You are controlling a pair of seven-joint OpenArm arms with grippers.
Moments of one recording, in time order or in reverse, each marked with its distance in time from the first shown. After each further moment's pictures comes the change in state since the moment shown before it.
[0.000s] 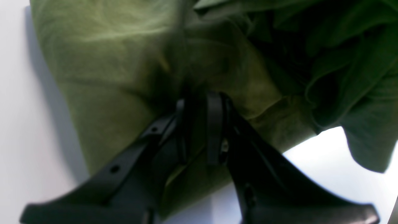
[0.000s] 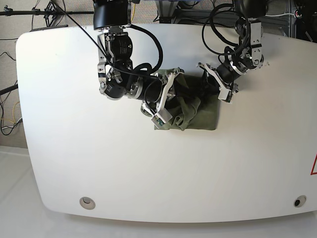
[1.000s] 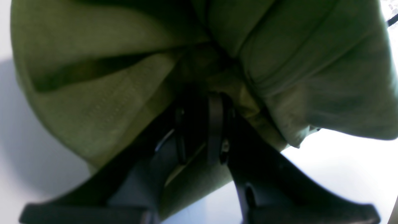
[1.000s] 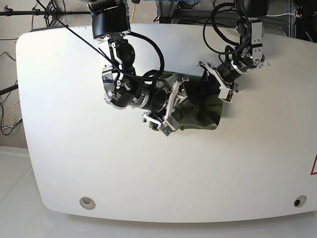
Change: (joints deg) left arm 0.1 -1.2 0.8 -0.2 -0.1 -0.2 -1.4; right arm 4.6 1.6 -6.2 0.2 -8.9 -4.0 3.1
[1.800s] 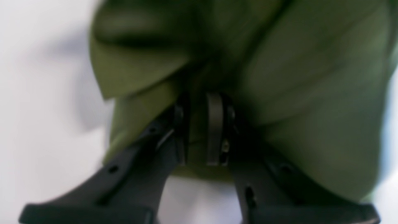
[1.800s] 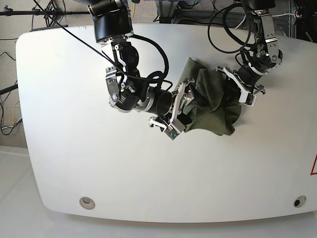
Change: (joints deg) left arm 3.6 0.1 -10.0 16.9 1.2 1.7 8.1; right arm 1.6 -0.7 -0.9 -1.1 0.4 0.5 3.1
